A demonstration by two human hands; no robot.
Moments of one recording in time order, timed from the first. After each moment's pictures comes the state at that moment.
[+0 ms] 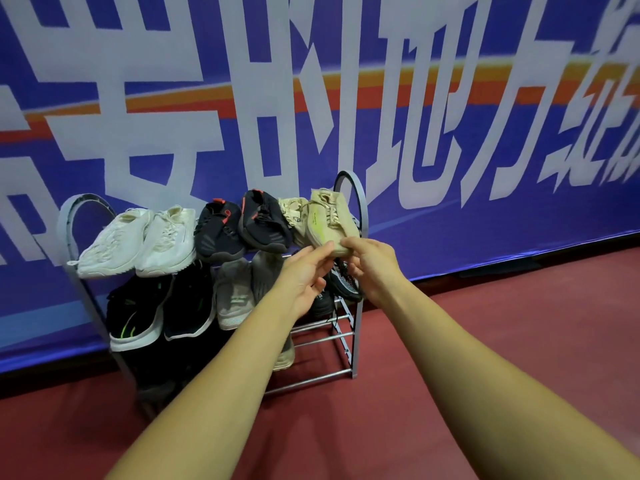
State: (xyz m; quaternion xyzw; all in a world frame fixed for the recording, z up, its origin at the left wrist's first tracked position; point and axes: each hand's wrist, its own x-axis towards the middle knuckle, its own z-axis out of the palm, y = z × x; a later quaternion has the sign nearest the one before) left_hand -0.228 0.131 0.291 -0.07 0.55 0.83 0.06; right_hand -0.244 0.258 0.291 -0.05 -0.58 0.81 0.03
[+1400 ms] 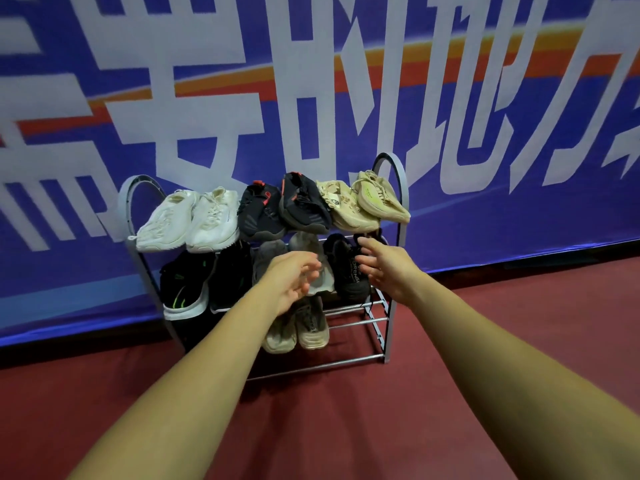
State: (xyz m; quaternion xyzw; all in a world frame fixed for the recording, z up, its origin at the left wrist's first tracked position) left_hand -0.212 0.043 0.267 -0.16 0.65 0.75 0.04; right_hand -0.246 0.230 0.262 -0.07 -0.64 0.76 -0.10
